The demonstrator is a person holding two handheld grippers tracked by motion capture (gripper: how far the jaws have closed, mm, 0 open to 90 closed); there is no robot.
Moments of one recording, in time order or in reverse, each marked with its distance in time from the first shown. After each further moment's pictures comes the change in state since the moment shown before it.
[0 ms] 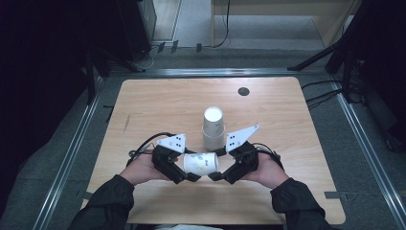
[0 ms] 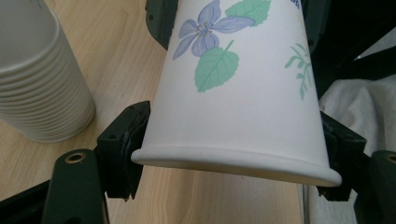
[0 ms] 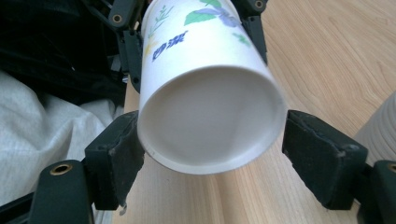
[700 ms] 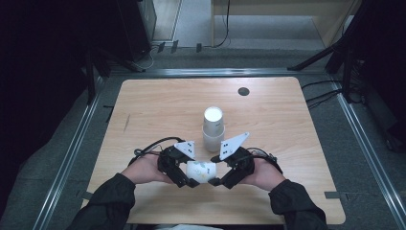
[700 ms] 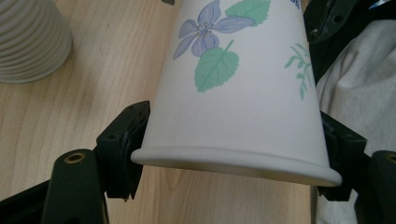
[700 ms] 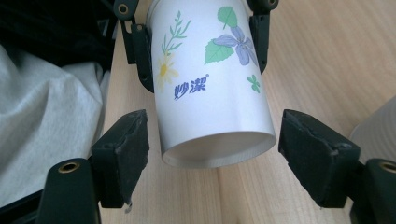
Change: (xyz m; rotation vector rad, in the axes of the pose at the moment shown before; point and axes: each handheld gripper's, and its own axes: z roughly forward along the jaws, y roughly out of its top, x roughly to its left) left arm 0.007 -0.004 0.028 0.260 -0.004 -0.045; right arm -0.001 -0.013 0.020 0.121 -0.016 -0.047
